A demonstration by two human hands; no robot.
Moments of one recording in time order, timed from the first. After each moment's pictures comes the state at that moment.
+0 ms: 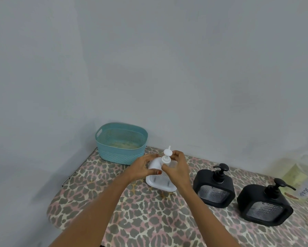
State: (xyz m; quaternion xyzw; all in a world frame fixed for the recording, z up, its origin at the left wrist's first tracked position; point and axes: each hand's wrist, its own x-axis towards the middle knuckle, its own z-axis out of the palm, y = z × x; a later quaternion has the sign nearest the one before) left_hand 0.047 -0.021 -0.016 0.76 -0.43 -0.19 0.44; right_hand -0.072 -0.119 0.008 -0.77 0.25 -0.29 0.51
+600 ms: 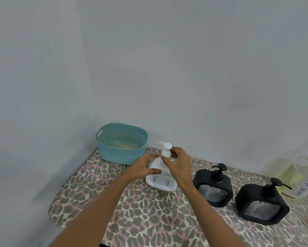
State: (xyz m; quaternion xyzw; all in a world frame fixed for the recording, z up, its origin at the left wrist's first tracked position) left_hand 0.048 -0.023 -0.016 0.77 -0.44 -0.19 0.42; right_hand -0.074 -0.114 0.034 -0.79 0.25 -0.34 0.44
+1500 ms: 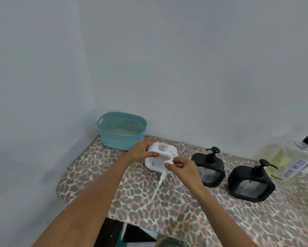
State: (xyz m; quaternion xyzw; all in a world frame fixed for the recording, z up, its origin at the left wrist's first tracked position) left_hand 0.042 -0.020 -0.003 0.82 -0.43 -0.20 0.33; right_hand -0.143 -0.102 0.023 -0.78 0.29 -0.18 0.52
